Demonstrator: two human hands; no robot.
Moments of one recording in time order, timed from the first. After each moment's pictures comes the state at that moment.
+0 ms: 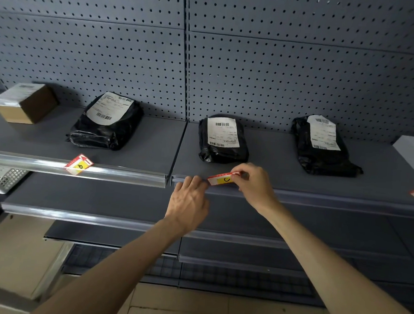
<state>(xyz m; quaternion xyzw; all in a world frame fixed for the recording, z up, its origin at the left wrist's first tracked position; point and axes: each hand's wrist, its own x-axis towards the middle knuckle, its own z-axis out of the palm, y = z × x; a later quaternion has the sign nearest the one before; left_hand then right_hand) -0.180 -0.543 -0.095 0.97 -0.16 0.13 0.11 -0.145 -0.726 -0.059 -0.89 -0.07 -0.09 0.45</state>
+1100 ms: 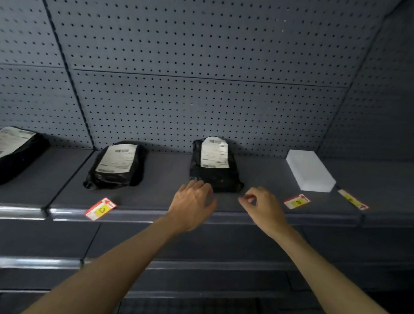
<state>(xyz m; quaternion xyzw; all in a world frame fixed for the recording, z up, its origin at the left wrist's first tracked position) -0.158 -0.866 -0.023 0.94 -0.24 0.14 0.18 -0.180 -1.077 -0.030 -0.94 -0.01 -0.13 0.30</state>
